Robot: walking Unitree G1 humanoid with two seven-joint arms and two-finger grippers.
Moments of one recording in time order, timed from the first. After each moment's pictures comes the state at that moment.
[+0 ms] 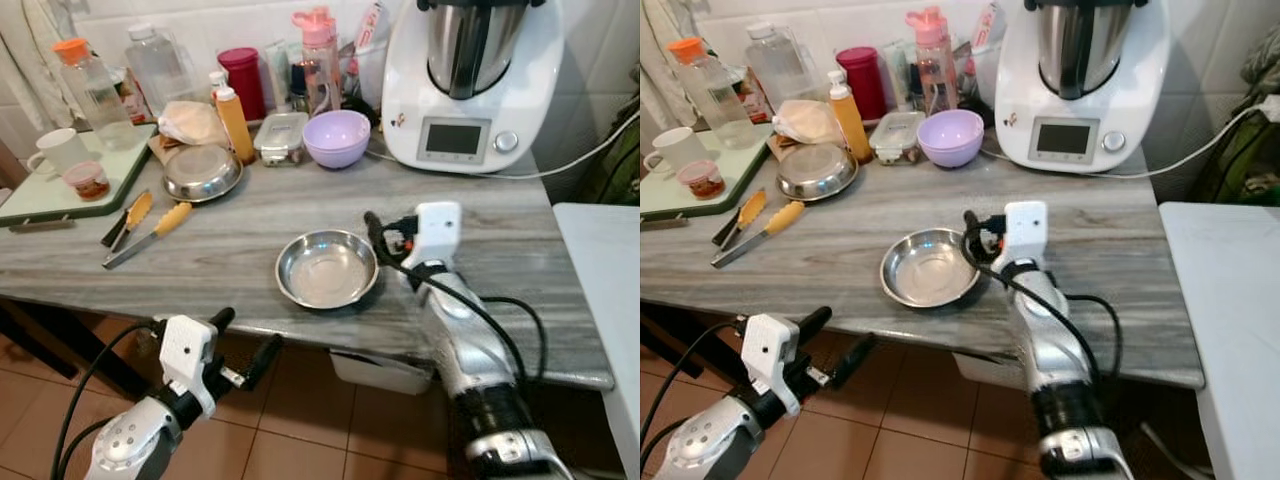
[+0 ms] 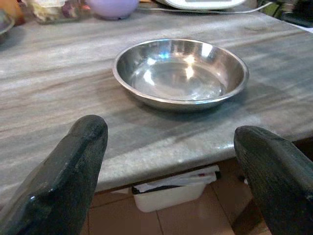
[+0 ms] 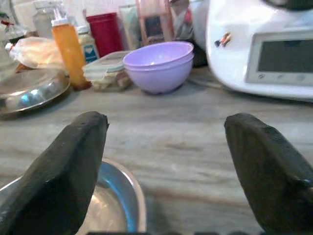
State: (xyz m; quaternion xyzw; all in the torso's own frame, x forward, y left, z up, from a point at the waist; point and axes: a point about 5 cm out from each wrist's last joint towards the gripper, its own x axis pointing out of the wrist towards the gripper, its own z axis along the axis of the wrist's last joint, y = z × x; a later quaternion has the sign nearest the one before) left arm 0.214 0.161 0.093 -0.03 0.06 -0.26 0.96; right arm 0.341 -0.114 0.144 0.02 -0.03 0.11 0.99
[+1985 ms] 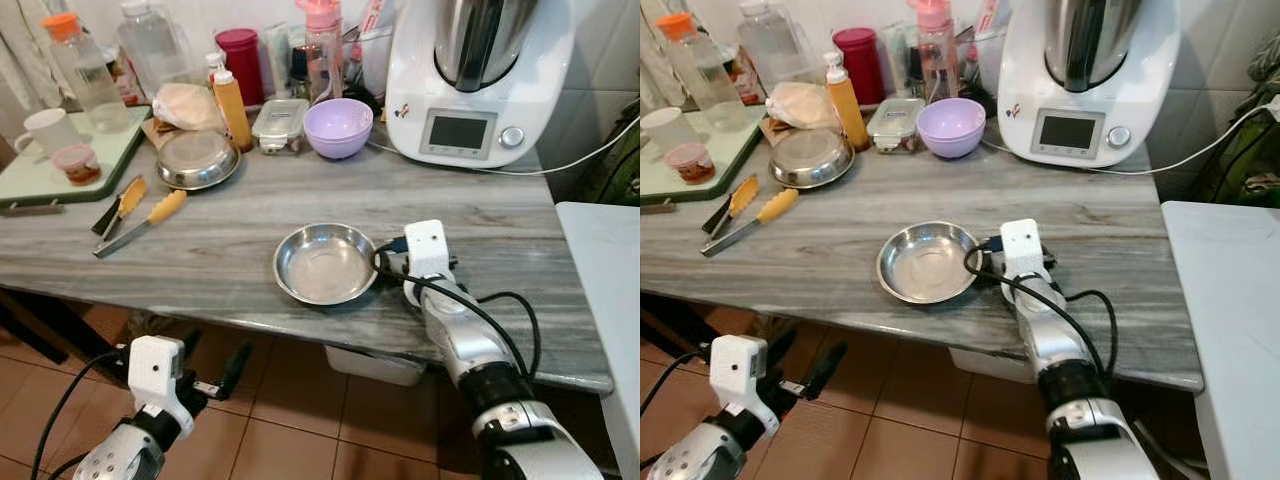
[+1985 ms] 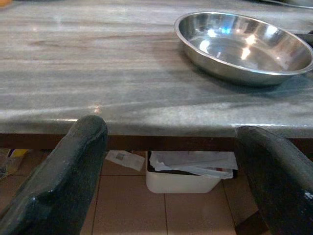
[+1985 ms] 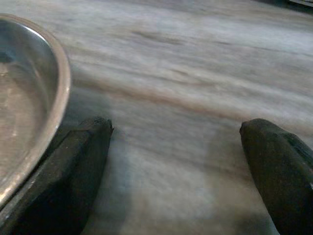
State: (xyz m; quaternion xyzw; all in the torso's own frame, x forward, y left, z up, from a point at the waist) left arm 0.194 0.185 0.077 -0.07 0.09 -0.16 0.98; right arm 0.361 -0.124 0.103 -0.09 0.13 0.07 0.99
